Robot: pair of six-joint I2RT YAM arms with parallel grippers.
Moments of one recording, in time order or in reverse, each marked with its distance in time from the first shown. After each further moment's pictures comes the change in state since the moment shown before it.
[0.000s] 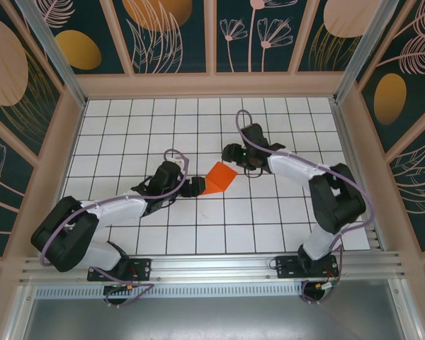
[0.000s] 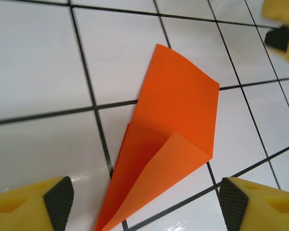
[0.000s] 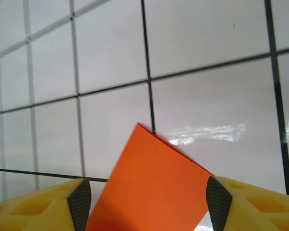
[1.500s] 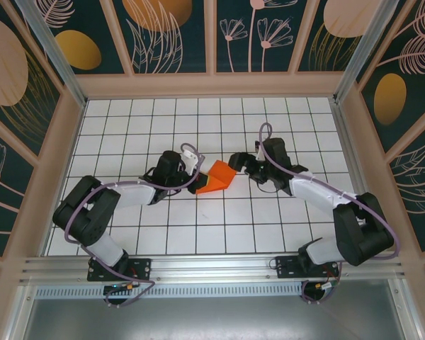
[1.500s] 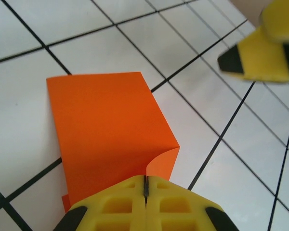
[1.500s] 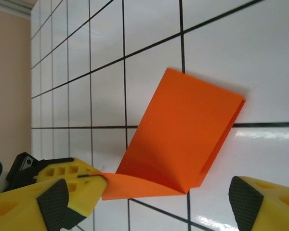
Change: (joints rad) left arm 0.093 0.199 0.074 0.245 0.407 0.299; right arm -0.059 -0.272 -0.332 0.210 -0.261 0.104
